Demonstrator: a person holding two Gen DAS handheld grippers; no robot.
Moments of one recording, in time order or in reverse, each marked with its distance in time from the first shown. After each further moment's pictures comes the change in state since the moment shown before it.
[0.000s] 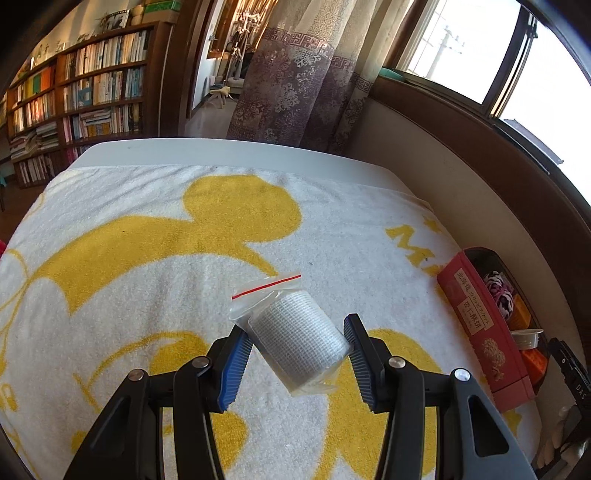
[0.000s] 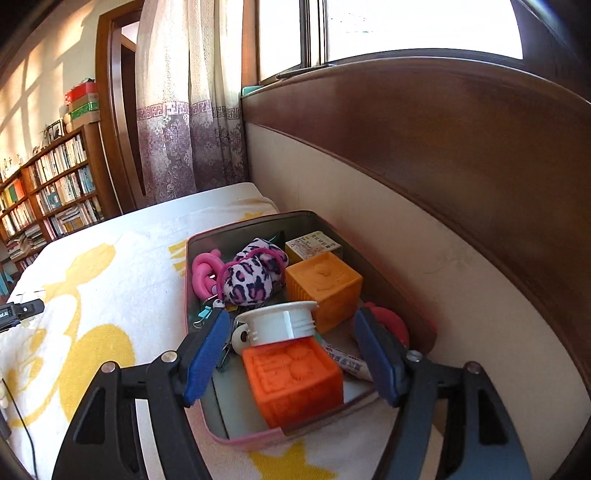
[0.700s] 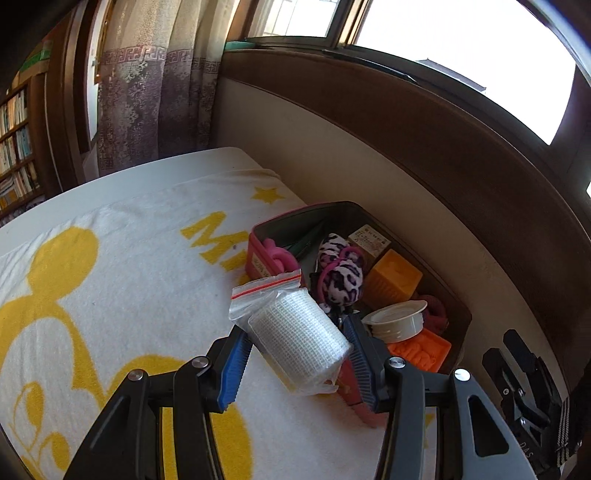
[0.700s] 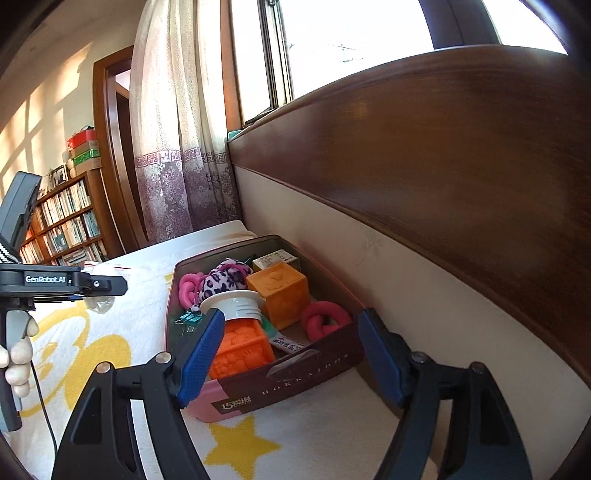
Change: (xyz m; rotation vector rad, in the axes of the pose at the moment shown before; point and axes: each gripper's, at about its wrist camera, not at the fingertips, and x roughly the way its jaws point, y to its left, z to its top) left arm 0.019 -0.219 0.005 0.312 0.096 -0.215; right arm -0.042 -0.057 -0.032 0.099 -0.163 0.037
